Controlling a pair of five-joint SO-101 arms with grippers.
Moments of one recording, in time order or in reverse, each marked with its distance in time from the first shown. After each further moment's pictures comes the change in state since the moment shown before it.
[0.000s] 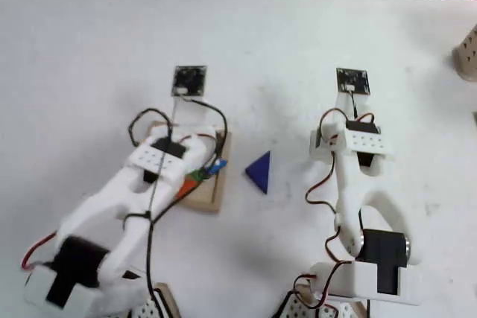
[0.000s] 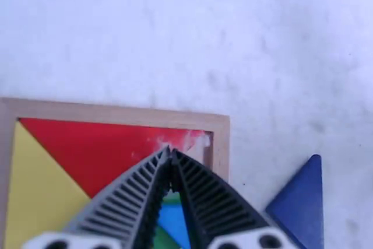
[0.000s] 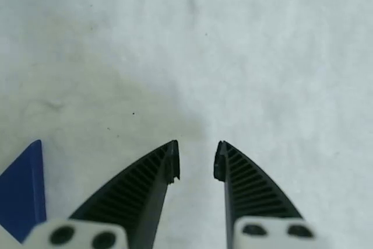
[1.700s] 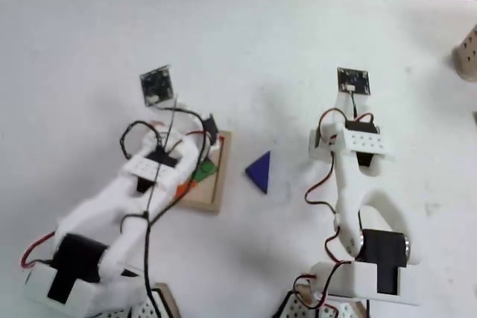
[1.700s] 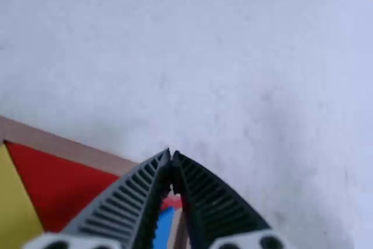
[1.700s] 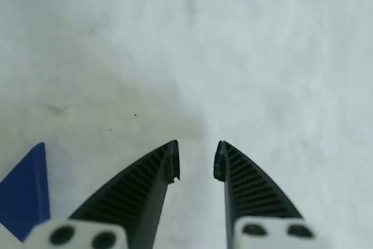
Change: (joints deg) left arm -2.5 2.9 7.9 -26.4 16.4; right arm -0.3 0.0 0.0 0.0 -1.0
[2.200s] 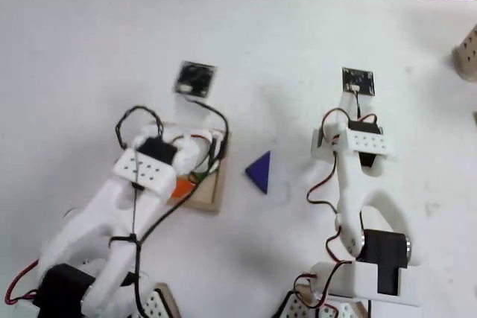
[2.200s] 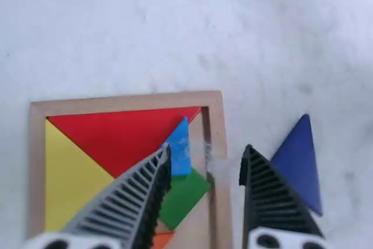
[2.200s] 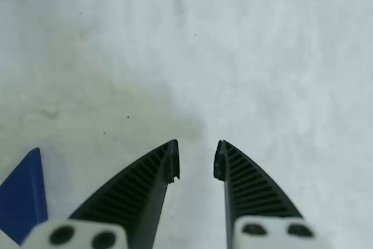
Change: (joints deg) left arm 4.0 -12.6 -7.1 35.2 -23.1; right arm 0.9 -0.2 0.0 0.0 -1.4
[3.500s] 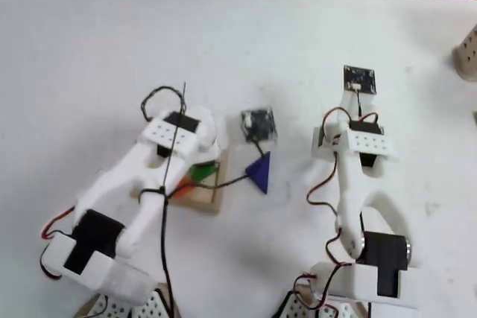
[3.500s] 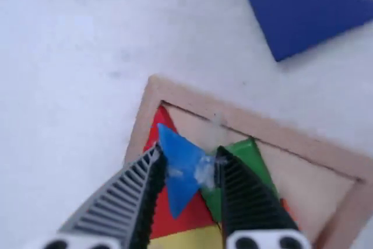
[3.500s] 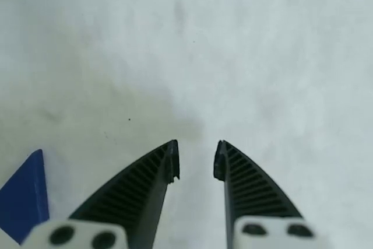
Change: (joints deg) left arm -0.1 22.6 -17.1 10.3 -73.4; right arm 0.0 -0.4 0.0 0.0 0.0
